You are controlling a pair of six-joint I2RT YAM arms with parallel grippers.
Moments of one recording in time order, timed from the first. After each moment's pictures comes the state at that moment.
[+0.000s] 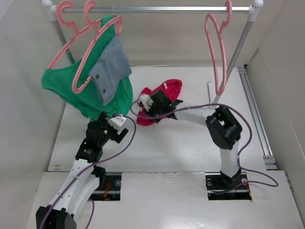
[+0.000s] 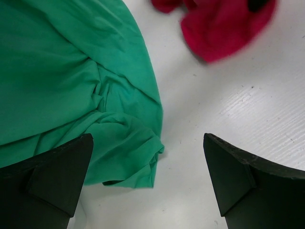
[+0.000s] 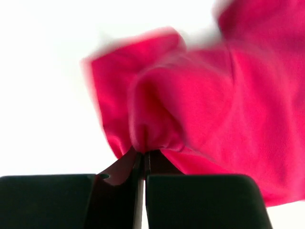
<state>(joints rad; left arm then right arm) -0.23 0.61 0.32 -0.12 0.18 0.48 0.74 2.05 1.46 -0.25 -0.18 -0.23</state>
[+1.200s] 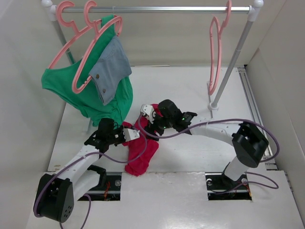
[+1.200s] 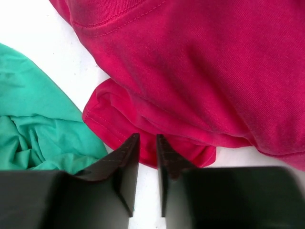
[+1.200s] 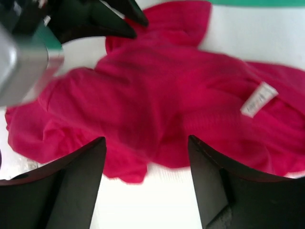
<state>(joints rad) -0.31 0.93 0.35 -0.21 0.38 0.95 0.88 1.61 1.07 -0.14 -0.38 -0.21</state>
